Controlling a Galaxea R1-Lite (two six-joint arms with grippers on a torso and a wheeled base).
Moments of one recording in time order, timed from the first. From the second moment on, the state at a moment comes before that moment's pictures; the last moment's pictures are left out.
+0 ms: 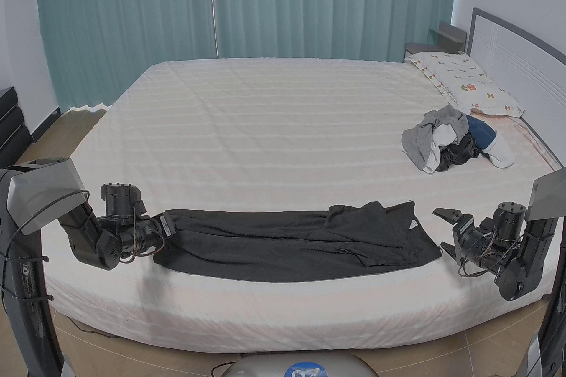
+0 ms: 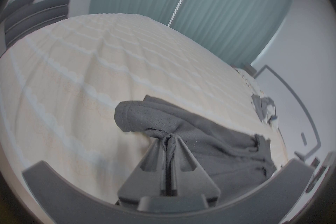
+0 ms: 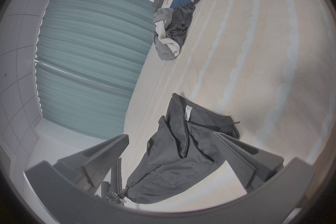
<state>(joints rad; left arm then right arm) -0.05 2.29 -0.83 -0.88 -0.14 -0.50 -0.01 2.24 -0.33 -1.55 0.27 1.09</state>
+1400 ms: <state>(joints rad) -0.31 2.13 -1.04 -0.42 0.09 -0.60 -0.01 2.36 -0.38 -1.55 0.26 1.08</state>
